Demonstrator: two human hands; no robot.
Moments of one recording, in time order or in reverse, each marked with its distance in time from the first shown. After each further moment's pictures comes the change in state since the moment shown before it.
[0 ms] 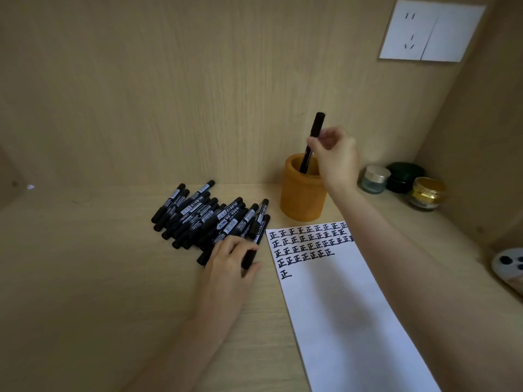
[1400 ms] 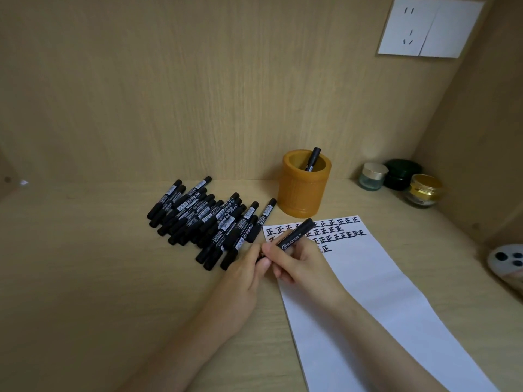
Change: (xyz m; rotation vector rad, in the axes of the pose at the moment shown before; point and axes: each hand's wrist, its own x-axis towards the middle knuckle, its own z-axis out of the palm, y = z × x) left_hand -0.011 0.027 -0.012 -0.369 -0.314 0.019; right_hand -0.154 0.021 -0.025 0.515 -0.729 0.235
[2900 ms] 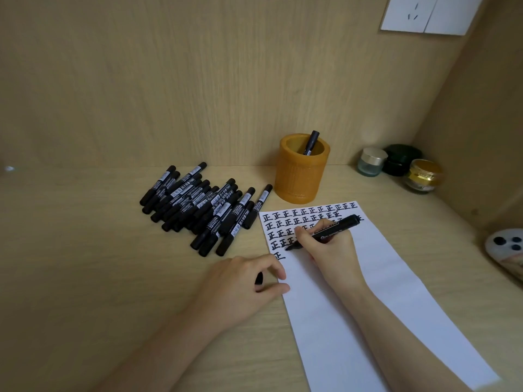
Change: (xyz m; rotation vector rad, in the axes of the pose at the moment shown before) left_hand -0.007 0.008 -0.001 0.334 -0.184 -0.057; right_hand -0.004 0.023 -0.033 -0.201 0.451 0.060
